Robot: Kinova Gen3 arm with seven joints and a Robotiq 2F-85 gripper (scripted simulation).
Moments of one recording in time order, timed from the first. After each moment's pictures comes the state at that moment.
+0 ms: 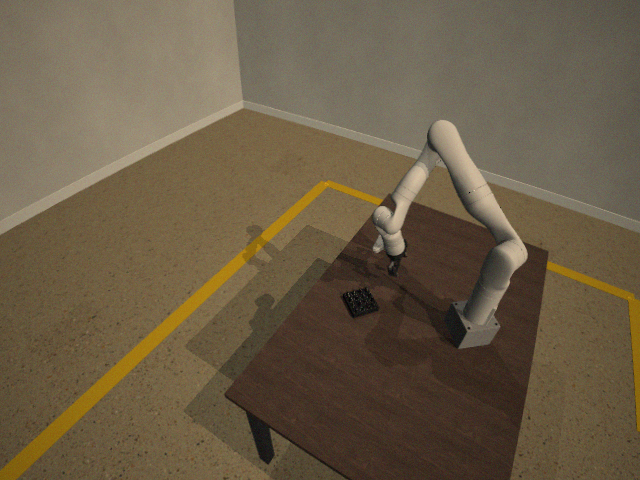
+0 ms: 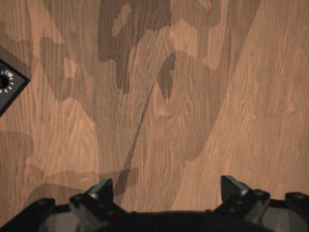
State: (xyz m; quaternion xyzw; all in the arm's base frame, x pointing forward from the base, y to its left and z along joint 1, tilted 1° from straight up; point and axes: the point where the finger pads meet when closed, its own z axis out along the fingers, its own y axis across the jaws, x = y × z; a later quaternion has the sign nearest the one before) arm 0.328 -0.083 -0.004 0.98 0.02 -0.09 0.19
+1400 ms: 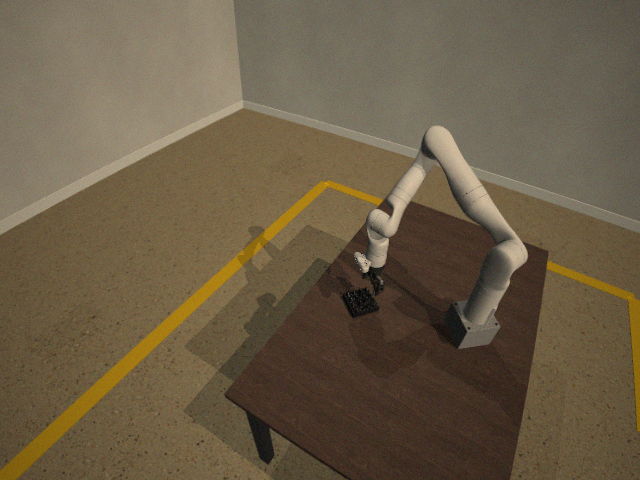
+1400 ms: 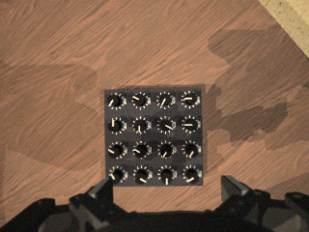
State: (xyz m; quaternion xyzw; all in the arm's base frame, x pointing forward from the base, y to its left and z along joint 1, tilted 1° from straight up) arm 0.388 0.065 -0.023 0.90 0.44 0.00 0.01
